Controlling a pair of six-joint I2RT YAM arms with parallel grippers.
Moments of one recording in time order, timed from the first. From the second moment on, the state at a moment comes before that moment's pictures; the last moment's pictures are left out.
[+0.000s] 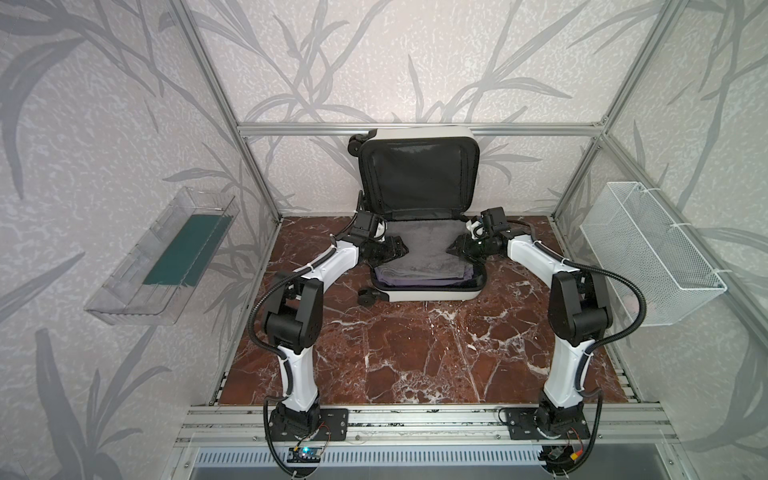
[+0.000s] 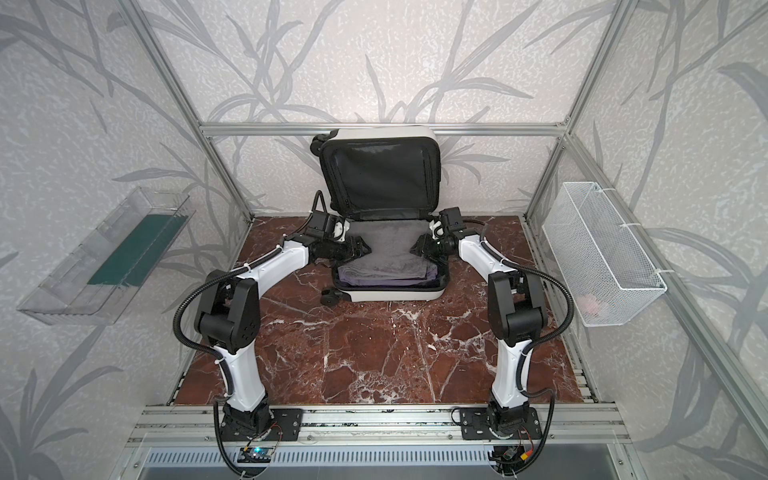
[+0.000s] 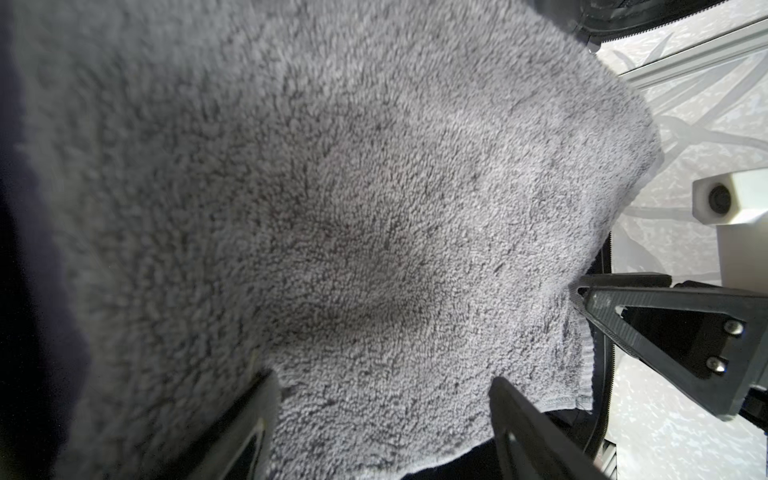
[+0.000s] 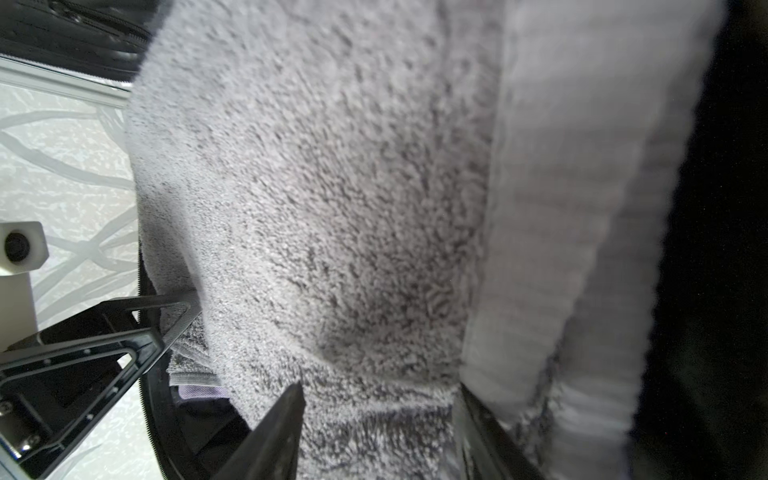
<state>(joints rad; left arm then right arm) -0.31 1.93 1.49 -0.42 0.39 -0.56 0.24 1.97 1.54 -0.52 -0.51 0.54</state>
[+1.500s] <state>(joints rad) -0.06 1.96 1.86 -0.26 0.32 -0.37 0.20 1.35 1.11 -0.45 -0.51 0.57</state>
